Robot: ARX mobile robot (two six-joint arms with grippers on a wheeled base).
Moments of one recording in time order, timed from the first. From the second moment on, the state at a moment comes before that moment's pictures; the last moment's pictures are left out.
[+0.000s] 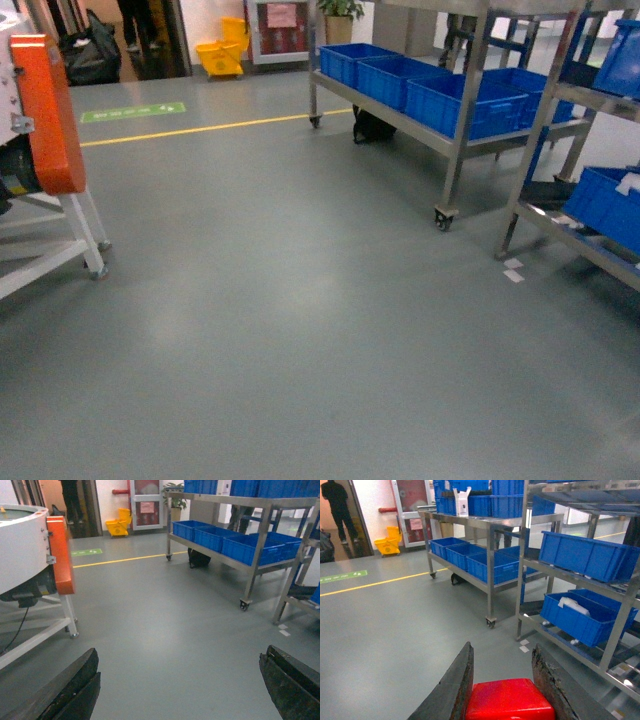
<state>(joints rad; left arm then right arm) 0.00 0.01 0.01 0.00 0.00 0.00 0.01 0.66 0.34 0.38 0.15 0.06</state>
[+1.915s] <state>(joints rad) 0.00 0.01 0.01 0.00 0.00 0.00 0.01 0.66 0.34 0.38 0.15 0.06</state>
